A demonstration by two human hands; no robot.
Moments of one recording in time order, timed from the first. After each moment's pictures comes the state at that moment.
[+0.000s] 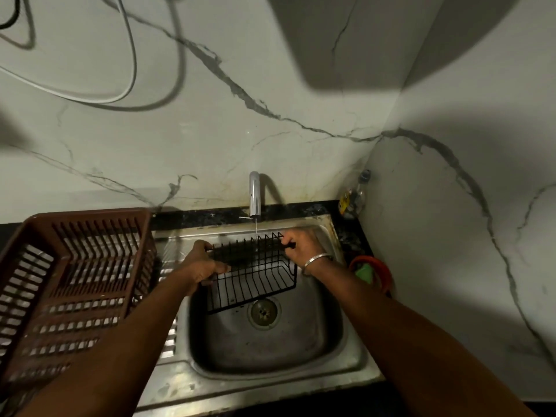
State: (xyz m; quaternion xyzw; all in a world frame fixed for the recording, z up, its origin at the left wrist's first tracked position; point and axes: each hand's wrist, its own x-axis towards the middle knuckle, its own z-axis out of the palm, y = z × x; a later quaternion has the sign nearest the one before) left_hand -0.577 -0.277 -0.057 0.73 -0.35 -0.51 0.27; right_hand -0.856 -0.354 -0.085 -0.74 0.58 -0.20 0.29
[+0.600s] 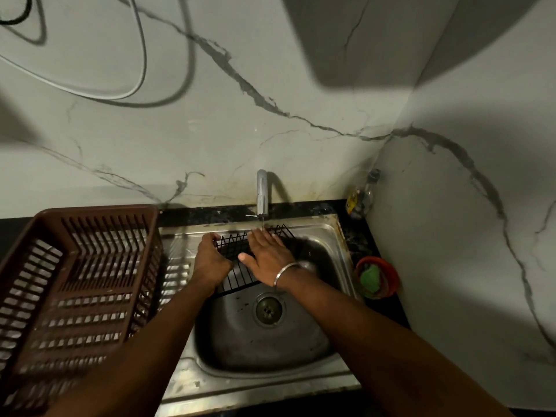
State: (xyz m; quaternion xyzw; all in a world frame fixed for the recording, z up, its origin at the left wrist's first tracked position) left_hand -0.597 -0.276 -0.072 0.77 -0.42 -0.35 0.34; right_hand -0.774 -0.328 -0.089 -0.85 0.49 -0.01 0.18
